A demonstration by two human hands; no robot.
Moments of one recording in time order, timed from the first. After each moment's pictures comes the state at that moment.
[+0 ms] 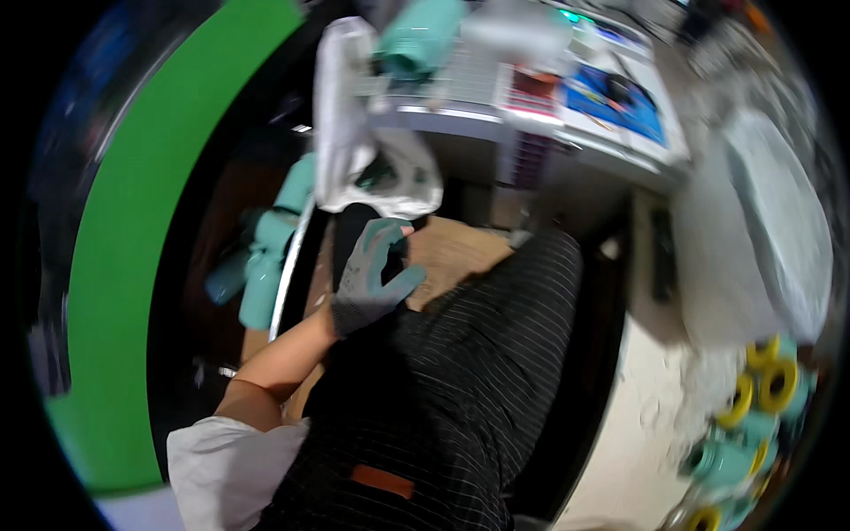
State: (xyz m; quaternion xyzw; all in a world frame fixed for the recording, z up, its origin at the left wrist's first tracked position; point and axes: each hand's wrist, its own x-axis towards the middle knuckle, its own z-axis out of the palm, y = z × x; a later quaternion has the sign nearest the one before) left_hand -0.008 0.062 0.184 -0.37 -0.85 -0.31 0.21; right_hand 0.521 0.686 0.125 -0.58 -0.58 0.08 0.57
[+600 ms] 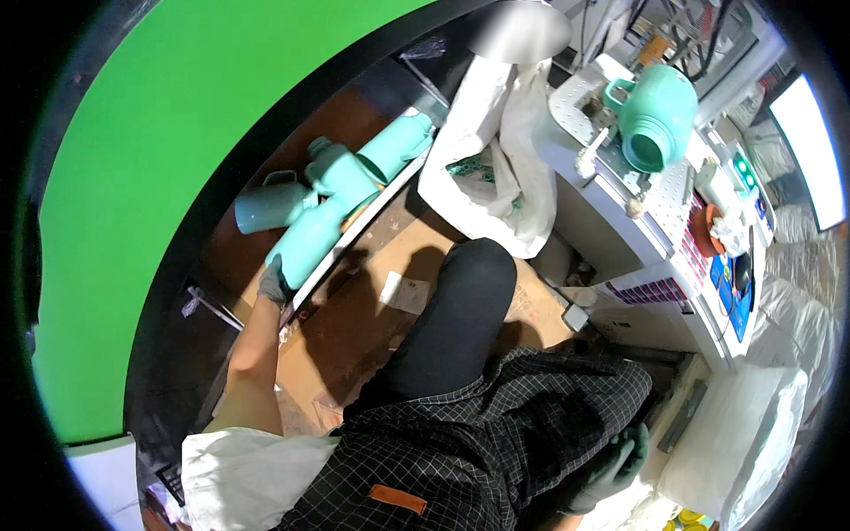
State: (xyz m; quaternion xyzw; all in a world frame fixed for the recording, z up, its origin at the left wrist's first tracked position) left_hand 0.102 -0.414 -0.150 0.51 -0.33 -0.76 0.23; right_hand 0.078 0.331 0.152 -0.18 -0.77 0.57 0.23
